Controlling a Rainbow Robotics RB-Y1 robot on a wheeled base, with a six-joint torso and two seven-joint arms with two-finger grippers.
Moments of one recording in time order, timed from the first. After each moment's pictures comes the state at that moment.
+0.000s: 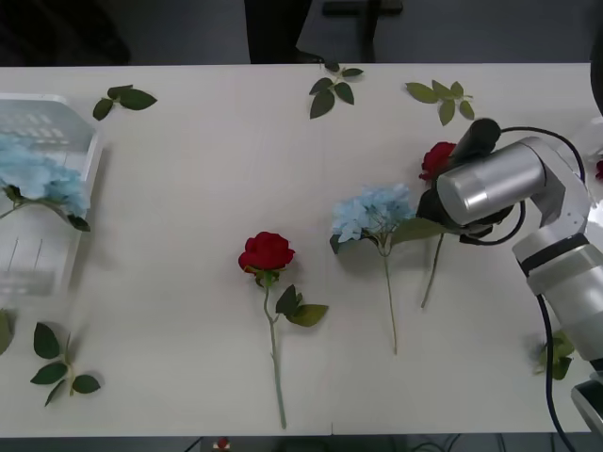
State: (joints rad) right arm -0.56 -0.42 0.28 -1.38 -0.28 1.38 0.87; left arm -0.28 0.68 0.45 -1.72 0.55 1.38 -1.76
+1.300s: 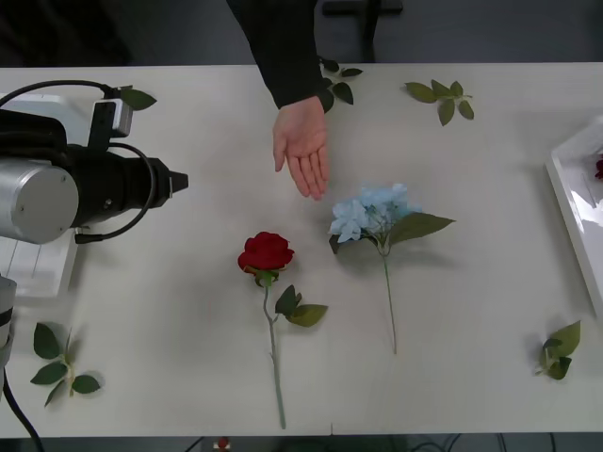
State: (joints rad) right arm -0.54 -0.88 -0.36 -1.45 -0.99 1.30 1.90; left arm -0.28 0.37 0.05 -2.04 0.45 1.41 -1.38
